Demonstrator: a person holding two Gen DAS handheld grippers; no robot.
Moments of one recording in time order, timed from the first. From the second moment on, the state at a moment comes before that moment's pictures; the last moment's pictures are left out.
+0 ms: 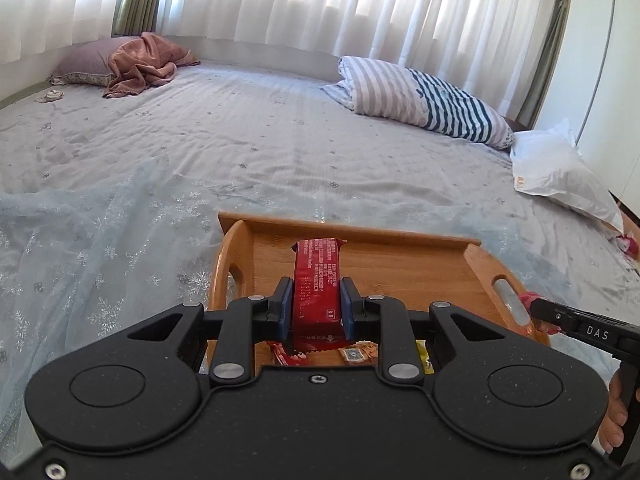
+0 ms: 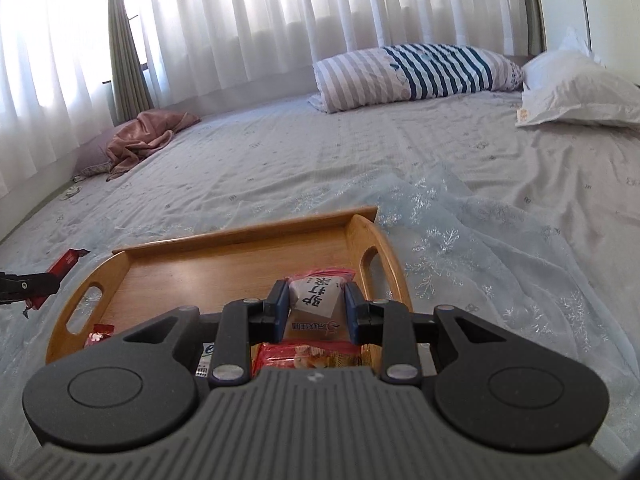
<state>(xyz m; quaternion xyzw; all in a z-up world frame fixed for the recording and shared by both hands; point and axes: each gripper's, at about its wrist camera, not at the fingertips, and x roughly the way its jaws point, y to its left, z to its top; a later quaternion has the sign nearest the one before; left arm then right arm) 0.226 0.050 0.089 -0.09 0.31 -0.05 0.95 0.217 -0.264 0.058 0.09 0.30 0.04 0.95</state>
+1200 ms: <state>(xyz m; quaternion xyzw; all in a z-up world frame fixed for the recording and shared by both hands) 0.308 0.039 0.017 -0.06 0.36 0.02 0.93 0.269 -0.254 0.009 0.08 0.33 0.05 0.94</state>
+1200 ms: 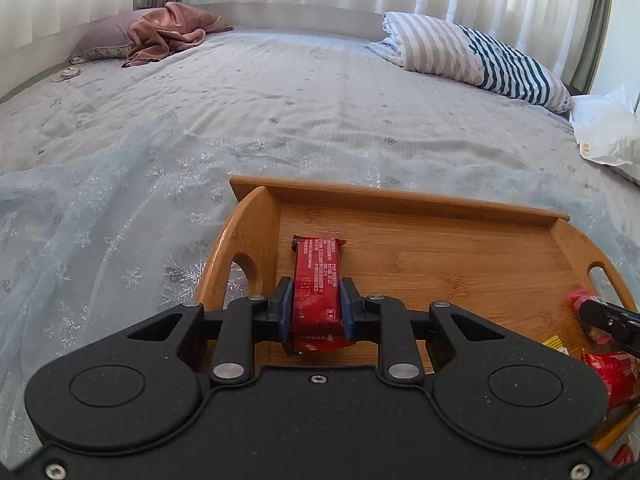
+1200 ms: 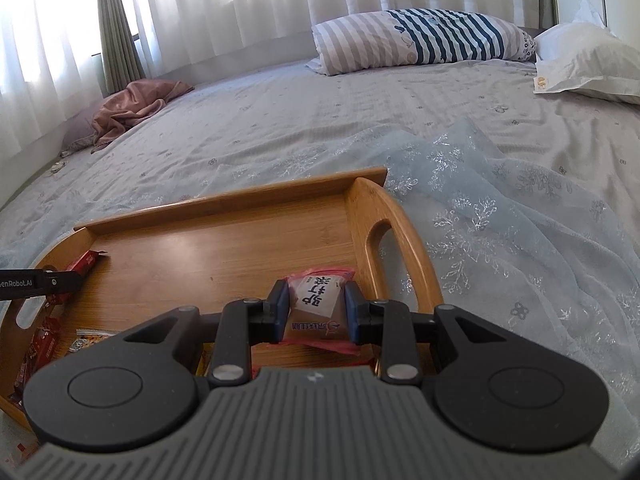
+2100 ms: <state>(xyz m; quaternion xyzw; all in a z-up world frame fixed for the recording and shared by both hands) 0.253 0.038 0.063 -0.03 0.31 -0.01 0.95 0.228 -0.247 0.035 0.06 0.28 0.06 0.96</state>
